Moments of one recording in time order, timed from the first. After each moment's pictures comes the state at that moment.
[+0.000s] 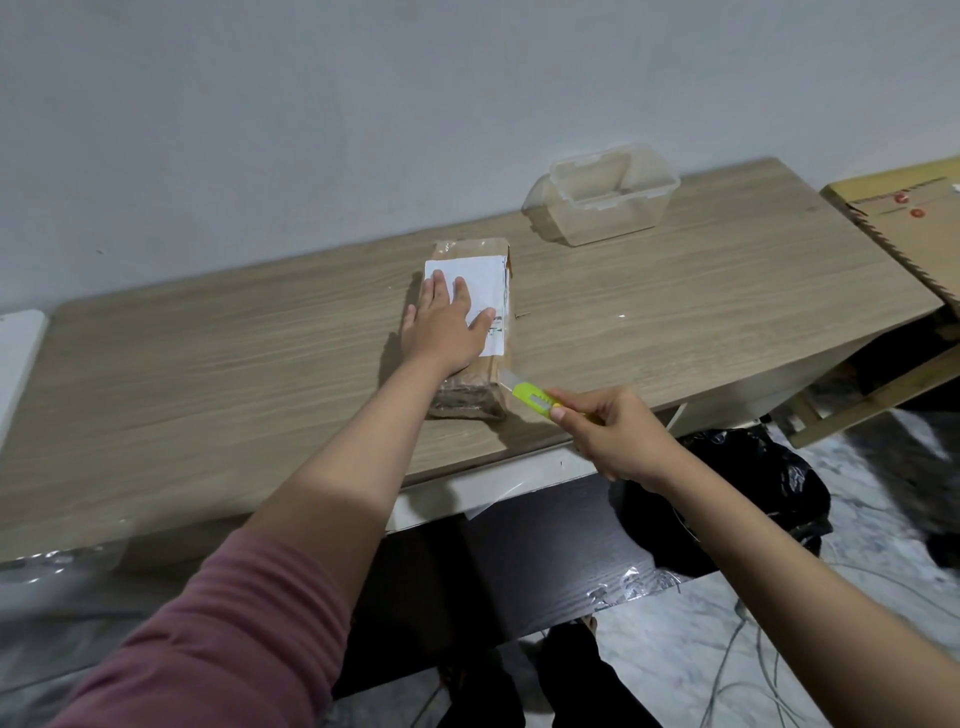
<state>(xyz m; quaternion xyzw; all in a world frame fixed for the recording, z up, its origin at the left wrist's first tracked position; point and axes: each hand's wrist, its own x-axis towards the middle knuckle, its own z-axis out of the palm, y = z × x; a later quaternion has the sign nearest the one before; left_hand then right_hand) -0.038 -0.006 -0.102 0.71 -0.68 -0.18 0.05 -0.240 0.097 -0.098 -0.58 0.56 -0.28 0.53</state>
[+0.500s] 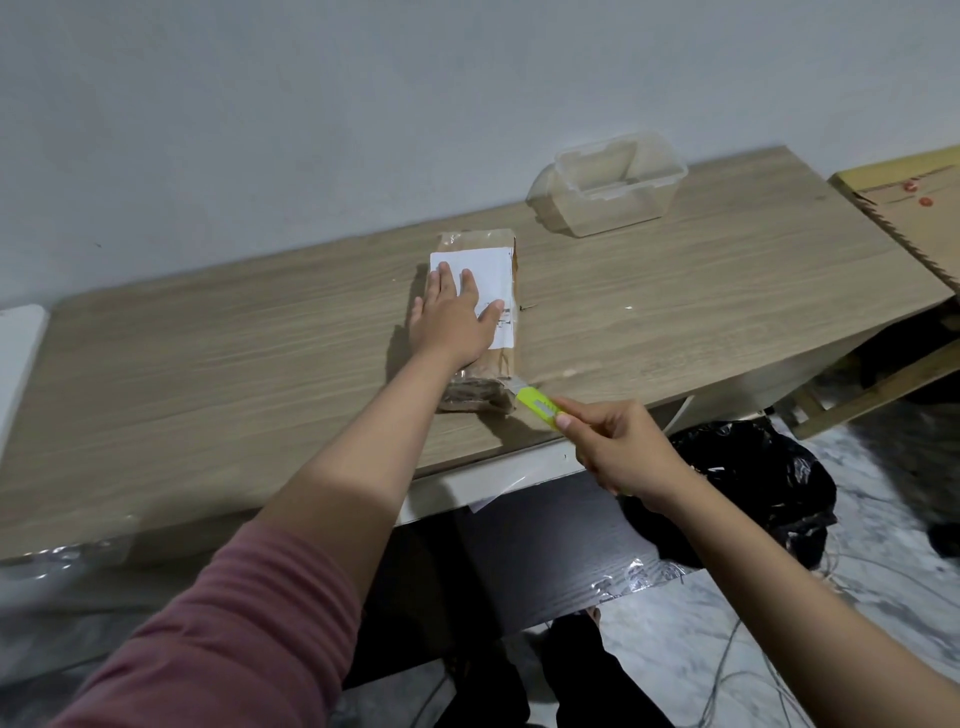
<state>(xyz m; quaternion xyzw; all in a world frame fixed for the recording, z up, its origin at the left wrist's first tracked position) -0.039 -0.008 -0.103 0.71 -0.68 -0.18 0.05 -0.231 0.117 -0.103 -0.52 0.56 -0.32 0.56</state>
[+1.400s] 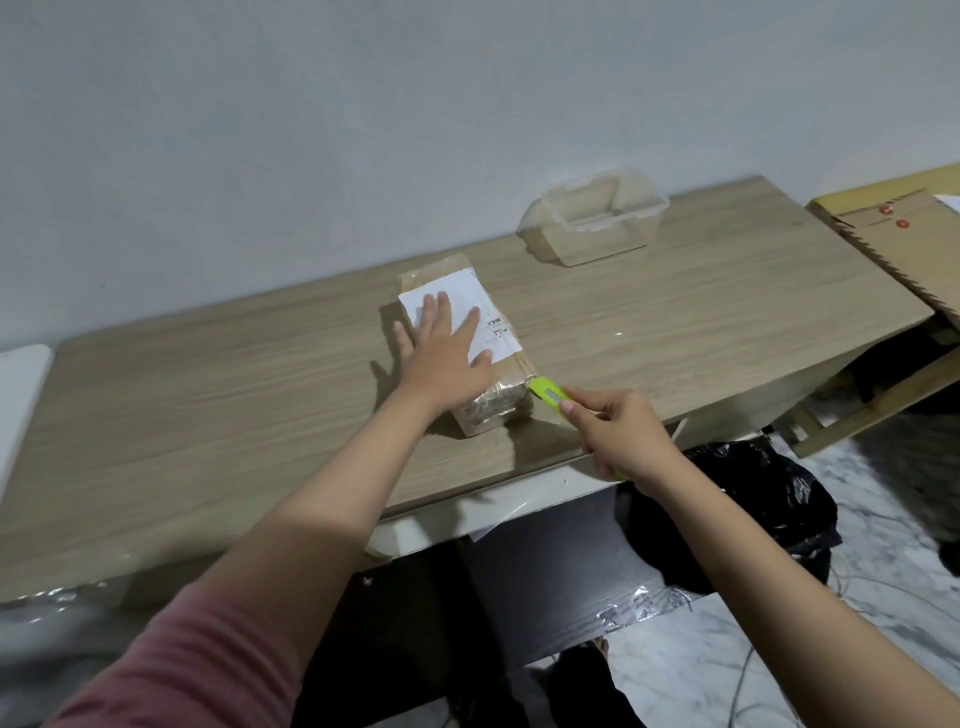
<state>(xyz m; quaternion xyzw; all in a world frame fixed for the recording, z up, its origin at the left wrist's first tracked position) -0.034 0.005 -0.100 0.68 -0.72 -0.16 0.06 -0.236 0.084 -0.096 -0.50 0.63 -0.33 0.50</state>
